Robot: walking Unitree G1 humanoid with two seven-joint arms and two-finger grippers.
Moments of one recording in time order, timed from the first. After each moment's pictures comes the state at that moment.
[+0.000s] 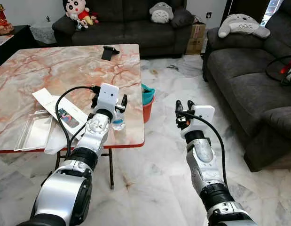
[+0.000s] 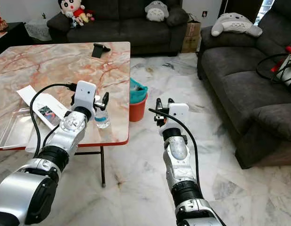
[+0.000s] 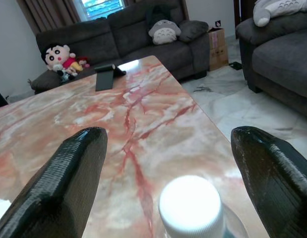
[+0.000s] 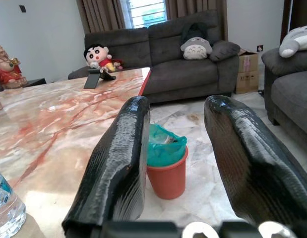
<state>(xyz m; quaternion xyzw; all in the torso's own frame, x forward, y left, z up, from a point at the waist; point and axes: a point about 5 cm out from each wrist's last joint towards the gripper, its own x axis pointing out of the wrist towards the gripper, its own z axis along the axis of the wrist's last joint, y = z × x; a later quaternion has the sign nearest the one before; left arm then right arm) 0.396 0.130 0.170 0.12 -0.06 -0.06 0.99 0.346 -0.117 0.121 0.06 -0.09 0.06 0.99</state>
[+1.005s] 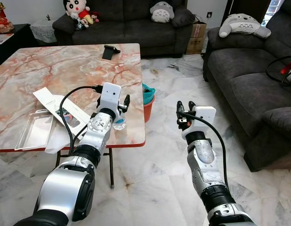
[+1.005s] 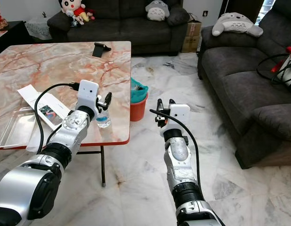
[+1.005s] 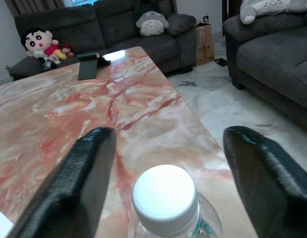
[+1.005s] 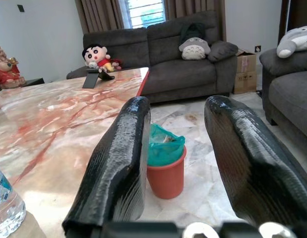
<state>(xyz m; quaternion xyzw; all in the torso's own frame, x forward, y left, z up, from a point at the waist) 0.397 0.123 0.165 0.09 -0.03 -0.09 0.99 0.344 -0.120 0.120 0.06 -0.08 0.05 0.99</state>
